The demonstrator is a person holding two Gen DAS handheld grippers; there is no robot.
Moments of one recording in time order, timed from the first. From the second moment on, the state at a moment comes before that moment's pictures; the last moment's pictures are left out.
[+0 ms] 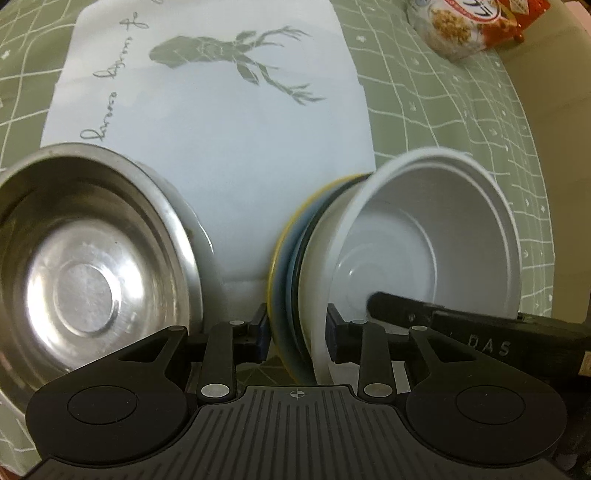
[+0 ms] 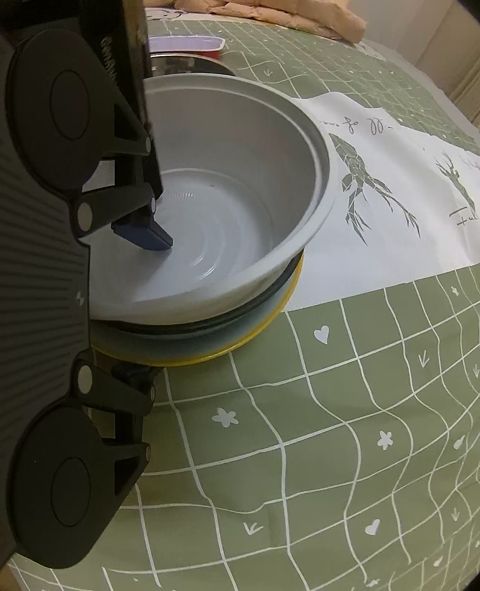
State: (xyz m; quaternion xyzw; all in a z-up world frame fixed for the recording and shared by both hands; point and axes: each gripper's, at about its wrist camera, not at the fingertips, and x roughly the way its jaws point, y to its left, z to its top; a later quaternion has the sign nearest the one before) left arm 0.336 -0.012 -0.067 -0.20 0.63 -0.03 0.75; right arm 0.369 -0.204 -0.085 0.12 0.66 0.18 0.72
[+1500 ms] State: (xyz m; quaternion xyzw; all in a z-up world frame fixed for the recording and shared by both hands) left arm 0.317 0.011 -0.051 -0.24 0.60 -0.03 0.76; right arm 0.356 -0.199 -0.093 0.16 0.69 0.20 0.67
